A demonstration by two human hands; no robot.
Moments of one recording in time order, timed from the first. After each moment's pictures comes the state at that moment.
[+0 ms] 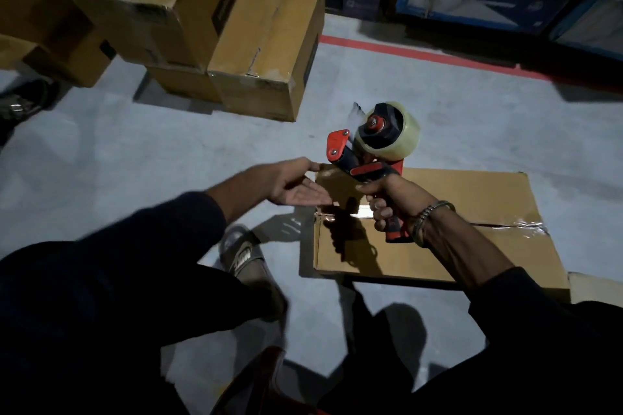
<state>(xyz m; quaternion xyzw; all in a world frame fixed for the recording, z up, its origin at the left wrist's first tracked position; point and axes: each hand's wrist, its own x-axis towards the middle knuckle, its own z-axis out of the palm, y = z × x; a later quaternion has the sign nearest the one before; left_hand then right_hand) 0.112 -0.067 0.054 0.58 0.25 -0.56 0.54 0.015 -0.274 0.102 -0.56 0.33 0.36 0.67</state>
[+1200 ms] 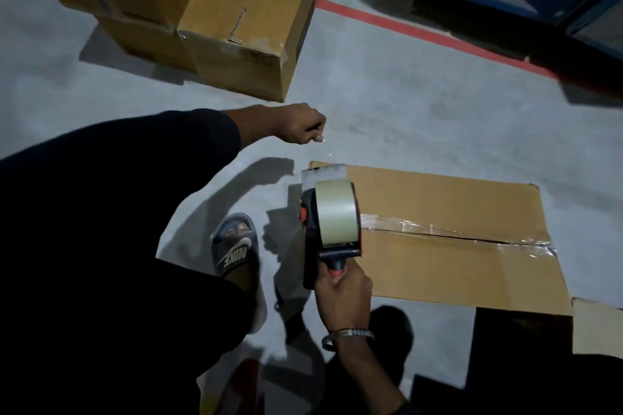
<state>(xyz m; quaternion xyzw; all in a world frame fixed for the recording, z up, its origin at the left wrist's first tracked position) 0.275 -0.075 -0.038 0.87 -0.40 -0.27 0.11 -0.070 -0.168 -0.024 -0.83 0.35 0.06 0.43</state>
